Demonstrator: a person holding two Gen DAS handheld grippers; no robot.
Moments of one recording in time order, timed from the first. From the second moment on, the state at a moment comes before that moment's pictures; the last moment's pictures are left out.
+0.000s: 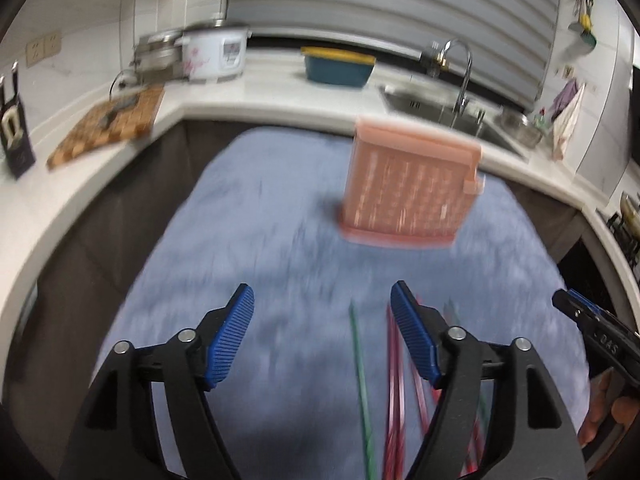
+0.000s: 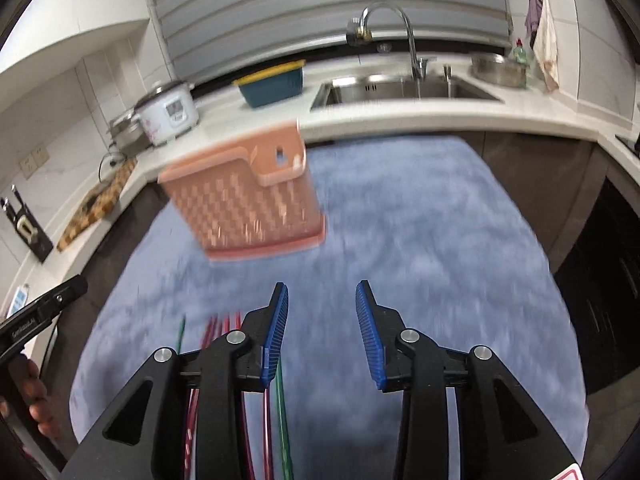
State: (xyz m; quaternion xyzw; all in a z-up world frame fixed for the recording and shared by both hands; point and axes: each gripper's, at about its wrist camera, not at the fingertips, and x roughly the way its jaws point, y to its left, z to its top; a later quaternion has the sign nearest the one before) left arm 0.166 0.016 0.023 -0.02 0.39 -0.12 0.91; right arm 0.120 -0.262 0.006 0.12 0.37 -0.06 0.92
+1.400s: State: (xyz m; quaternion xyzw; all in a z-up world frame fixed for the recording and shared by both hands) left arm 0.069 0.000 -0.075 0.01 0.49 -0.13 0.86; right arm 0.033 -0.201 -0.087 0.09 0.47 -0.02 0.88
